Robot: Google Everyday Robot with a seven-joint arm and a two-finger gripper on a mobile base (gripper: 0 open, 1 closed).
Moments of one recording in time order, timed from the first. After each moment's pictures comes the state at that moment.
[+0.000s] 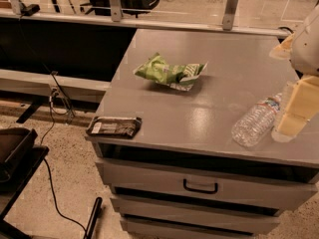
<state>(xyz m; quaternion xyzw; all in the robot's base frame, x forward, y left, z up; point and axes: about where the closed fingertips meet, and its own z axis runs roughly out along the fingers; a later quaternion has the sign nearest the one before) 0.438 -0.217 0.976 -0.60 0.78 -0.03 0.16</state>
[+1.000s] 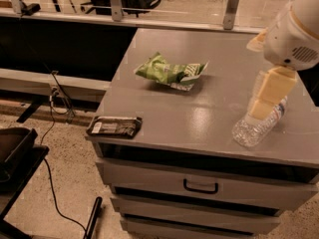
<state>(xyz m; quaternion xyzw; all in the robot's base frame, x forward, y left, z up) 0.483 -0.192 0.967 -0.62 0.76 -0.02 0.19</state>
